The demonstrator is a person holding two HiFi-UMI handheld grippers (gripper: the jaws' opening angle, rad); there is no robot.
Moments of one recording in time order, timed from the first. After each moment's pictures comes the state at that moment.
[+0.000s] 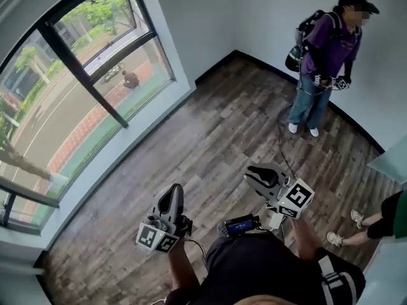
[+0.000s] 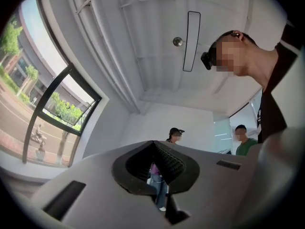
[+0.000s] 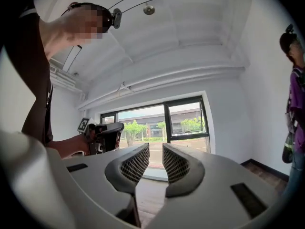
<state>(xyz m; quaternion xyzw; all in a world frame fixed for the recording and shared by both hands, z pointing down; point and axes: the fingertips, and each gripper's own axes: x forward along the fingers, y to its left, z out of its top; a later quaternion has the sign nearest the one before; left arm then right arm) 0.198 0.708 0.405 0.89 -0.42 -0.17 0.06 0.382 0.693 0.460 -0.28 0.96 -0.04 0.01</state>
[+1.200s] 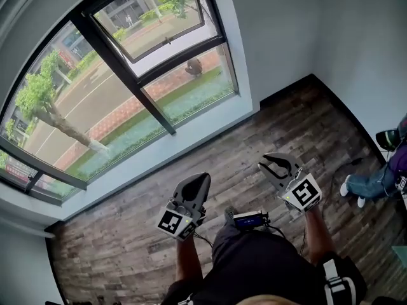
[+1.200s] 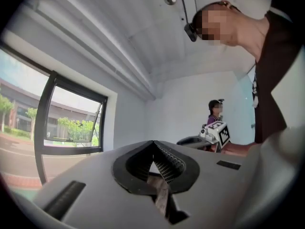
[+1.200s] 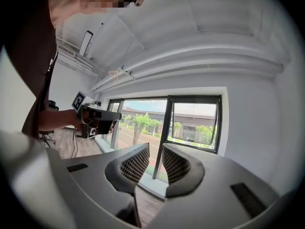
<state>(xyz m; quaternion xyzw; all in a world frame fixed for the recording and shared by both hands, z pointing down) 0.131 0.341 0.409 0.86 -0.51 -0.01 -0.02 0.263 0.268 0.452 -0.19 0.98 0.09 -0.05</state>
